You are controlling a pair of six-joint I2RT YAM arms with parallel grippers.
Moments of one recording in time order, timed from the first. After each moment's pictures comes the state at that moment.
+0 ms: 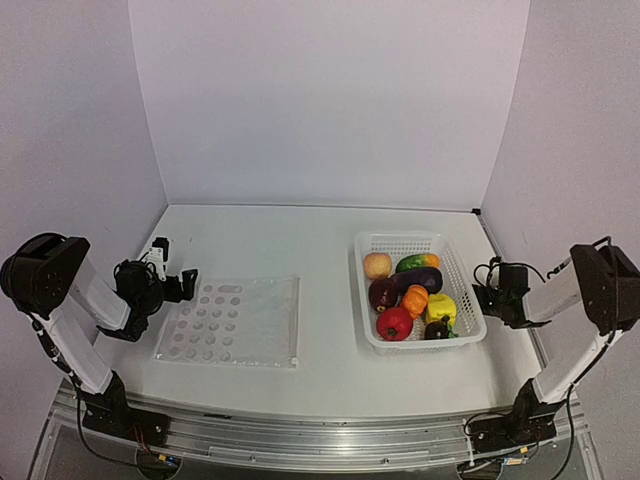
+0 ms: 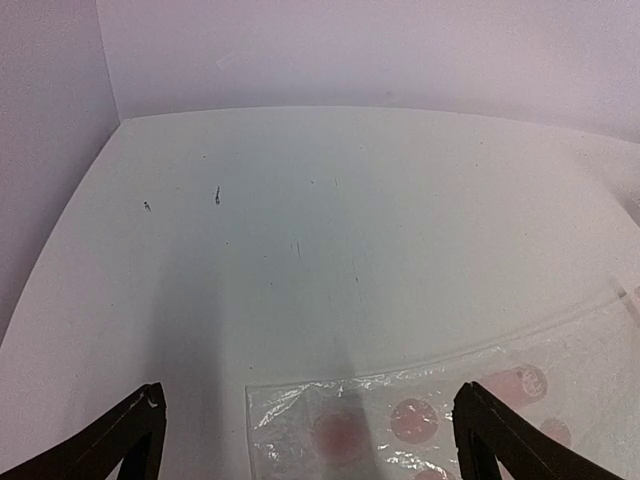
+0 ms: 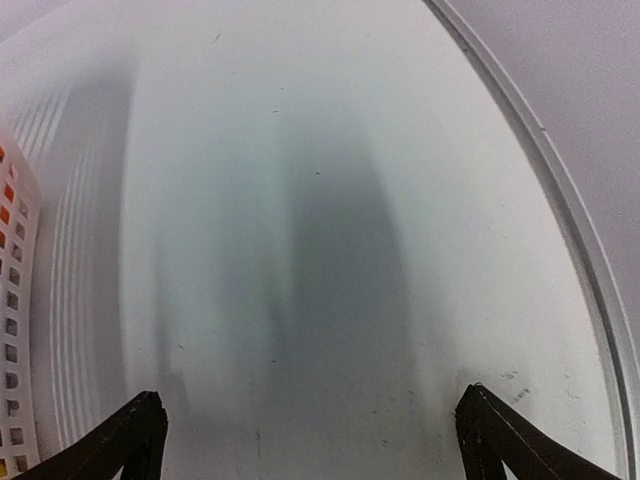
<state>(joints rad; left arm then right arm) -0.11 1.67 0.31 1.08 0.08 -0.02 -0.02 1.65 0.44 0.50 0.06 0.14</state>
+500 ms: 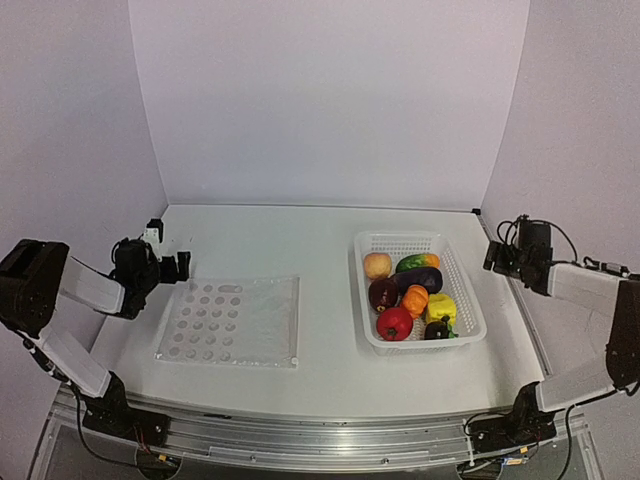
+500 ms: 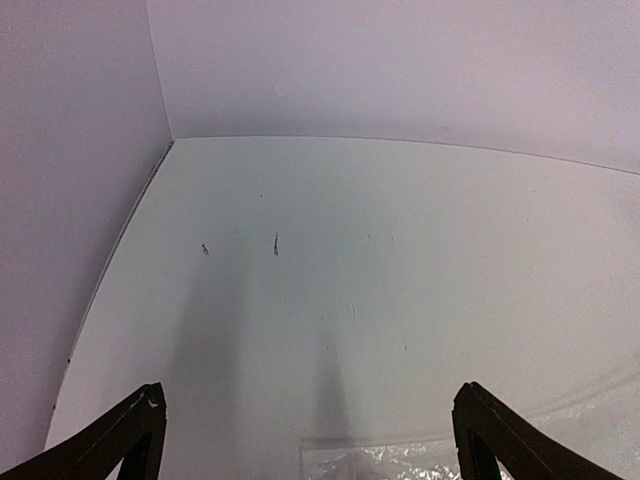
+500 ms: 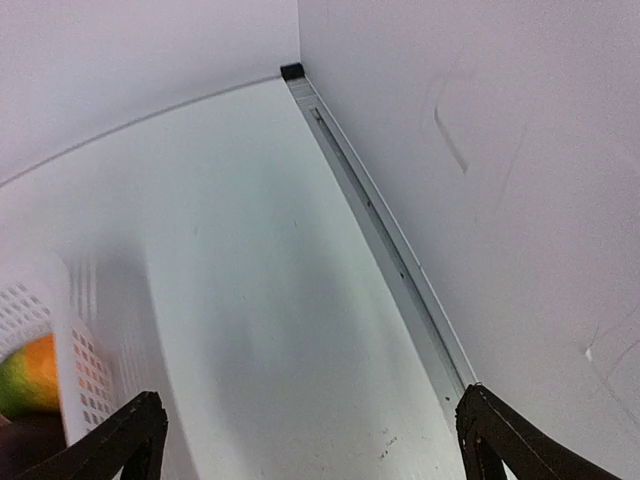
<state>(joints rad) -0.11 1.53 0.46 0.75 -0.05 -0.05 -0.02 1.30 0.69 0.01 0.24 0.21</state>
